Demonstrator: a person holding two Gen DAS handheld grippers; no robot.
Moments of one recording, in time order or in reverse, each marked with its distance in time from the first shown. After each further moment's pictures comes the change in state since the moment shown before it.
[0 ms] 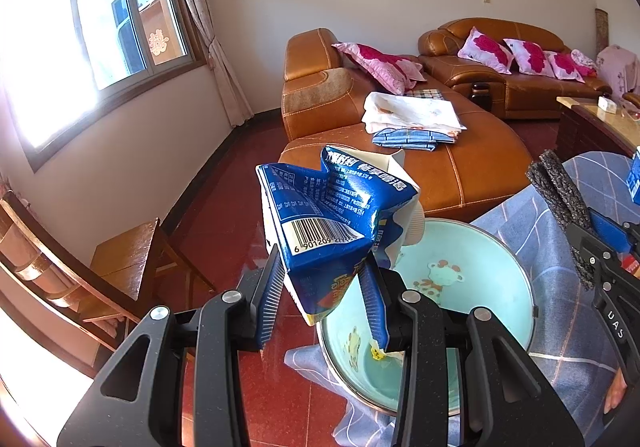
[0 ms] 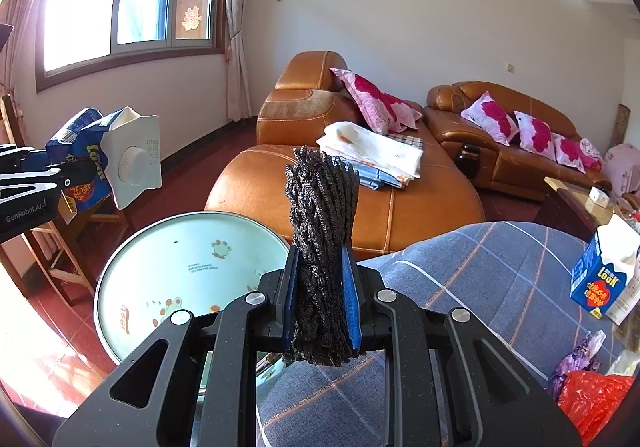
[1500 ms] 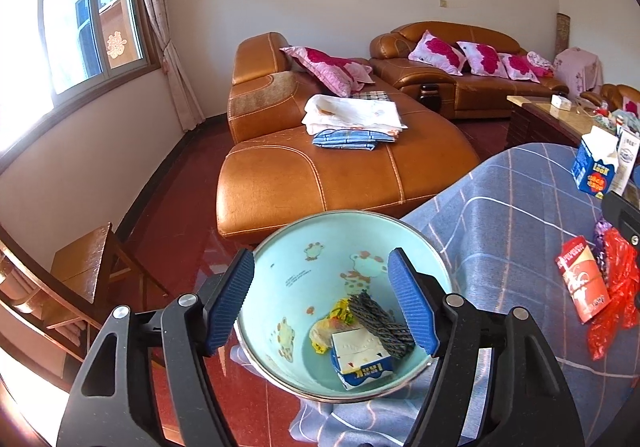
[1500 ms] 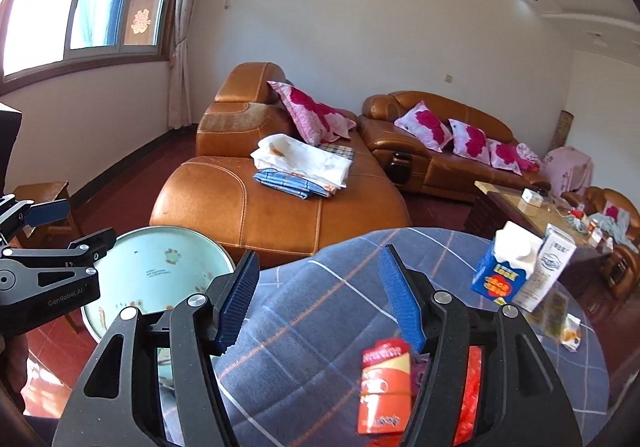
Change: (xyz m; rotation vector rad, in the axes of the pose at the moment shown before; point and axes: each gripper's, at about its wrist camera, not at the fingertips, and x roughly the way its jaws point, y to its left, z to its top) left arm -0.027 -0.045 -0.012 0.033 -0.015 -0.196; right arm -0.094 -0.024 0.004 0.048 -0.001 -0.288
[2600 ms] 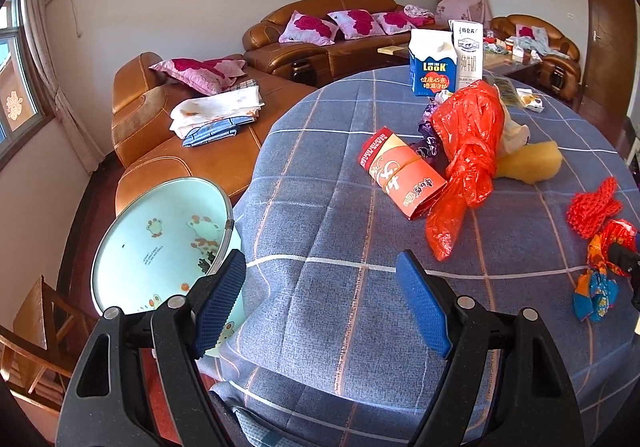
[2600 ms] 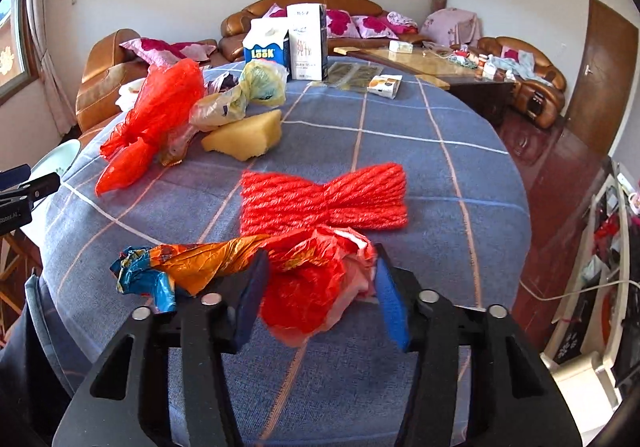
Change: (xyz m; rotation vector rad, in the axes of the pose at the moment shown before) left arm -0.050 -0.143 -0.076 0.286 0.027 -0.301; right arm -0.114 -0.153 -0.209 0.373 0.305 -0.259
